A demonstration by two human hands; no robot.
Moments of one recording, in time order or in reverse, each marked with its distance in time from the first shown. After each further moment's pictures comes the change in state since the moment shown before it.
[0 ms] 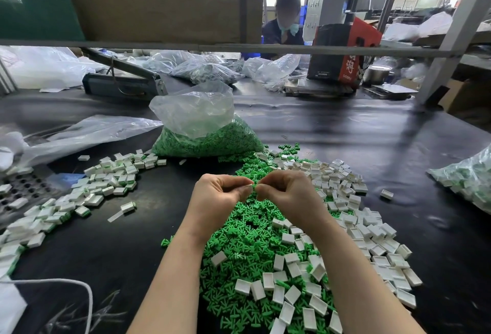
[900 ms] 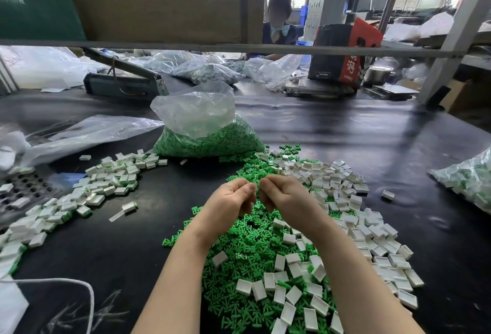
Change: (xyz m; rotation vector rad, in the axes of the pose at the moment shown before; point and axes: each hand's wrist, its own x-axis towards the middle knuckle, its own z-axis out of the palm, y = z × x) left_hand 0.002 -0.009 0.006 0.053 -0.255 -0.095; right_hand 0.000 0.003 0.005 -0.029 -0.108 0.038
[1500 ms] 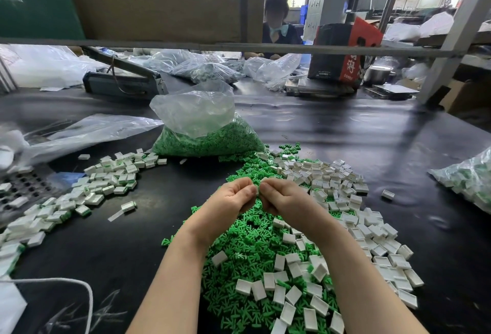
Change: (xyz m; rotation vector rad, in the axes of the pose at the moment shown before) left_hand 0.000 -0.002 -0.001 -0.026 -0.107 0.086; right_hand -0.001 0.001 0.000 0.094 -0.124 0.061
